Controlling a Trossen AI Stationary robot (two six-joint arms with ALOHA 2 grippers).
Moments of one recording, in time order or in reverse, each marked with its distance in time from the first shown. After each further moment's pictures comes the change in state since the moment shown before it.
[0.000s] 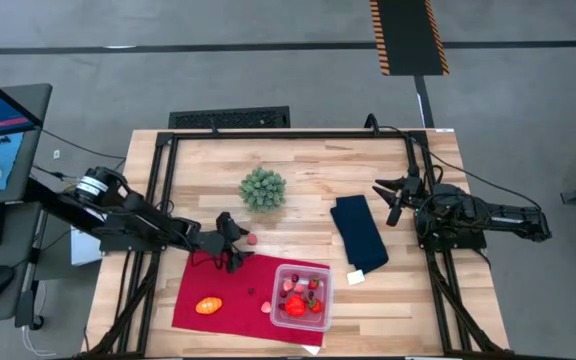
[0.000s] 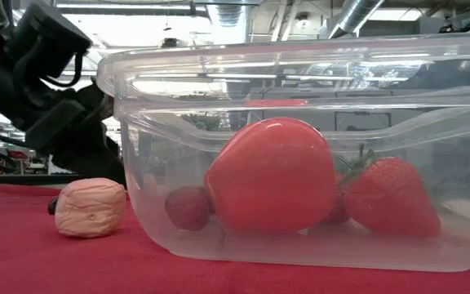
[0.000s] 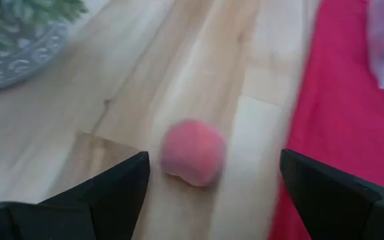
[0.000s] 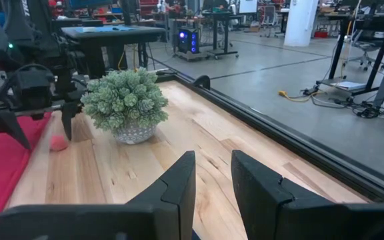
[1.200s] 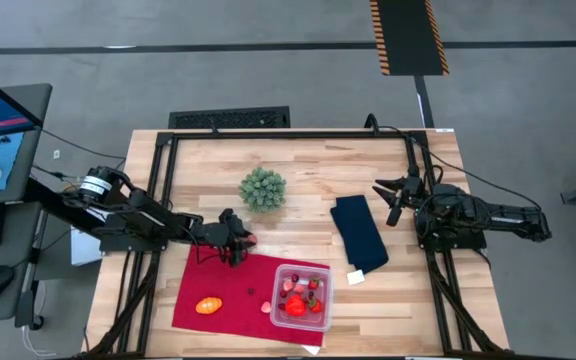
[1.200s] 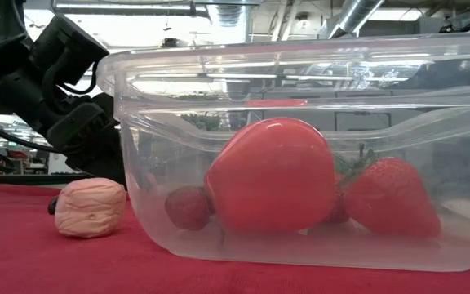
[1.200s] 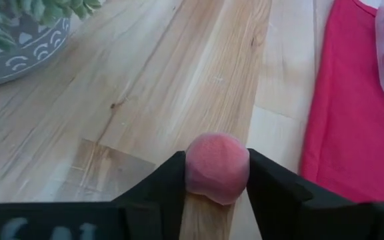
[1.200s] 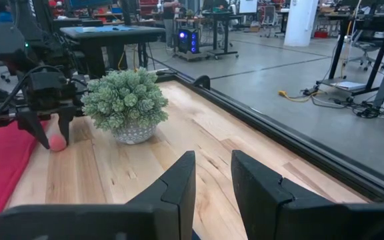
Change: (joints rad) left arm 0.089 0.019 0.006 0.028 0.122 -0.002; right arm 0.000 0.000 0.000 0.000 0.000 0.000
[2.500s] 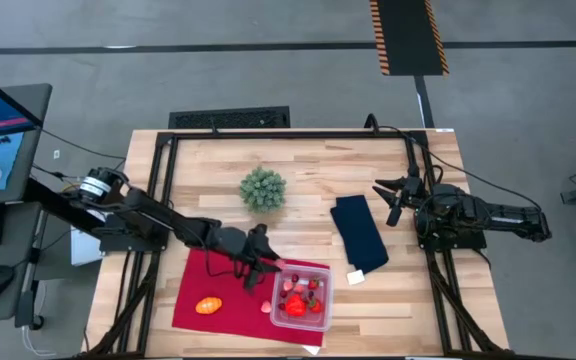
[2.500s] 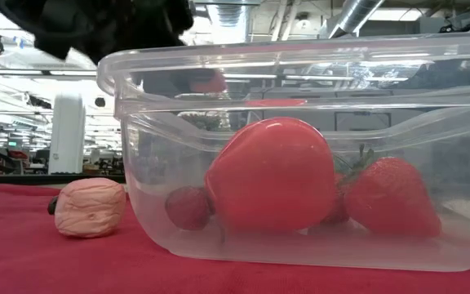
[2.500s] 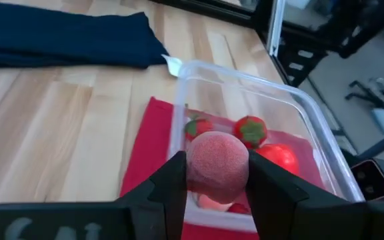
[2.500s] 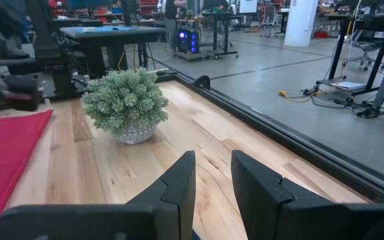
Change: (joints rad) left arm -0.085 -0.002 0.389 -0.157 0.245 0.089; right arm 0.000 0.000 0.000 0.000 0.000 0.000
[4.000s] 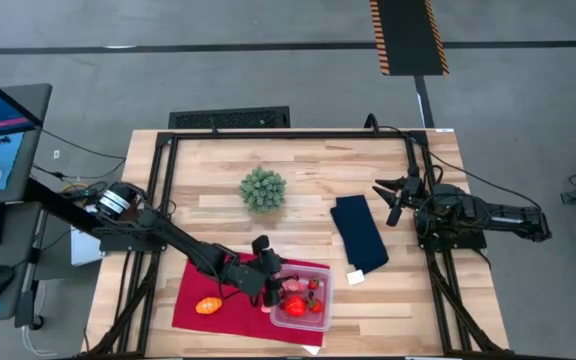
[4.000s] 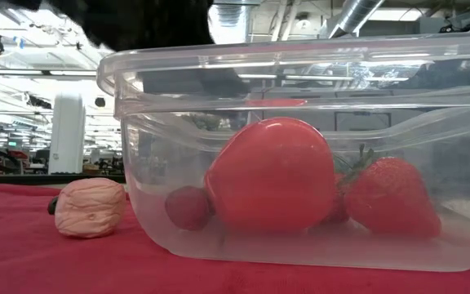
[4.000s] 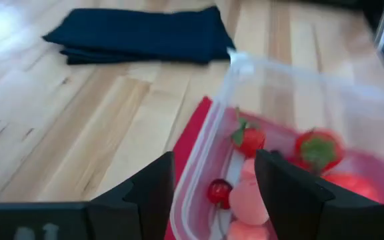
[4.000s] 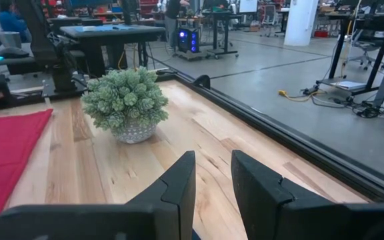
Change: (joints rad) left arm -0.177 0.192 0.300 -0.335 -0.519 -0.117; right arm 0.000 0.000 0.000 -0.004 0.000 0.000
